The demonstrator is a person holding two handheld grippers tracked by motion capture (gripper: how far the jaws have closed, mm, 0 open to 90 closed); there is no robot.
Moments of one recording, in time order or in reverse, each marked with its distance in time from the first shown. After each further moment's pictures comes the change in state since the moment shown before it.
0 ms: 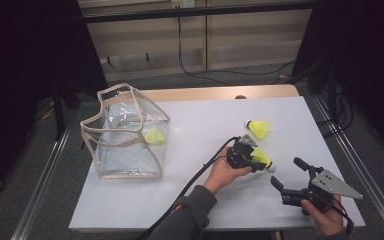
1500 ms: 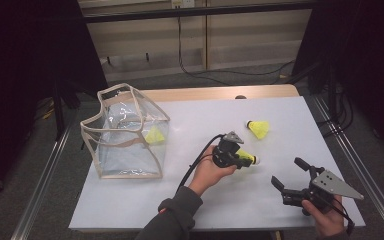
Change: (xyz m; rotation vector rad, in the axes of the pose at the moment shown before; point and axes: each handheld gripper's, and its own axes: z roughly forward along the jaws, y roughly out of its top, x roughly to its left) left arm -0.001 -0.003 -0.057 -0.005 0.036 -0.044; right arm 0.000 0.000 -0.001 -0.003 -0.002 -0.004
